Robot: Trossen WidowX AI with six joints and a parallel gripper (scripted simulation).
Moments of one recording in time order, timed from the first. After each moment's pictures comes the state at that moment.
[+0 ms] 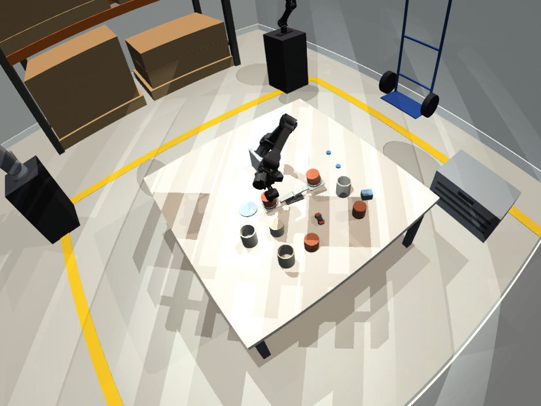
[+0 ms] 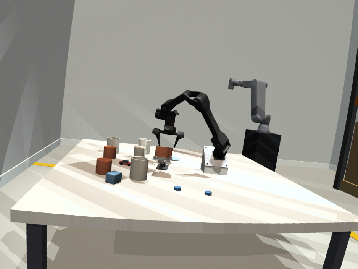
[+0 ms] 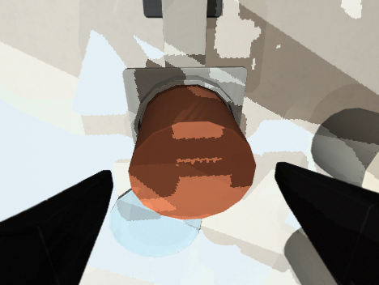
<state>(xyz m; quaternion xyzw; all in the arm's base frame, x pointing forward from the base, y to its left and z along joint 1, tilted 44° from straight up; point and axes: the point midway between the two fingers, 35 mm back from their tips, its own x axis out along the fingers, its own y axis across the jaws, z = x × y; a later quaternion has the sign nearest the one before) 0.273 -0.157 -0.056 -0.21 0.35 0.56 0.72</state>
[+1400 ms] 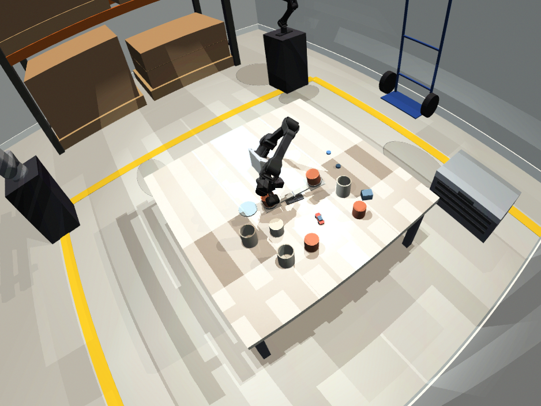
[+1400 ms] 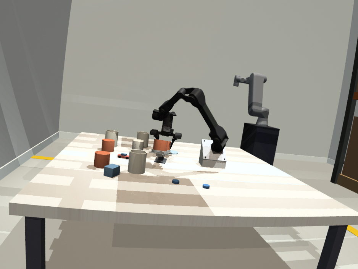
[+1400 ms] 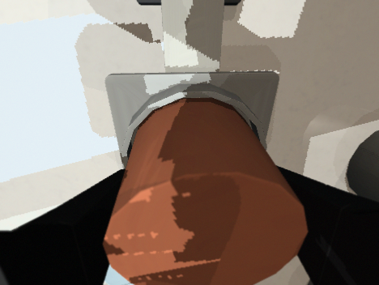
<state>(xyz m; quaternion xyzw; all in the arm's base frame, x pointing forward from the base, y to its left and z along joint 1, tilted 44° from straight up) 0.278 -0.124 -0.090 -0.21 0.35 0.56 0.72</state>
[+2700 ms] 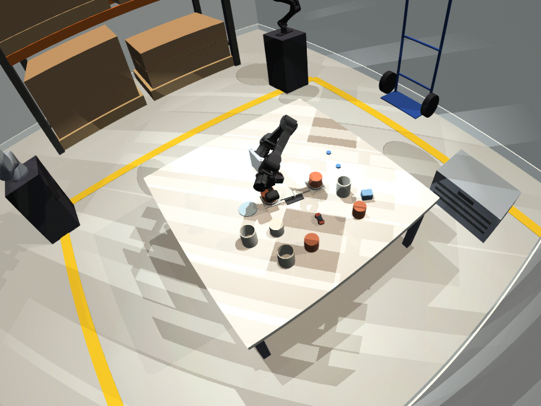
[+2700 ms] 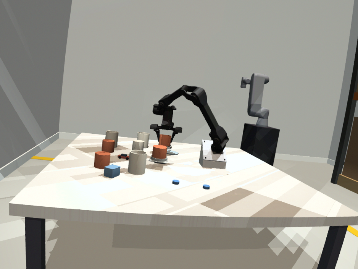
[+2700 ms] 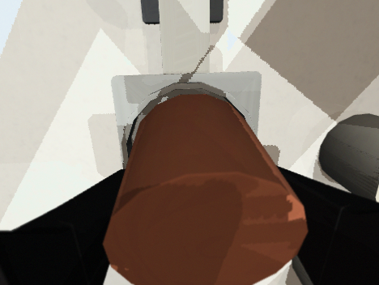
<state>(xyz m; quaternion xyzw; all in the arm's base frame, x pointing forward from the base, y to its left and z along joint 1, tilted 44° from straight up) 0.277 -0.150 -0.061 -0.20 0.35 0.57 0.72</state>
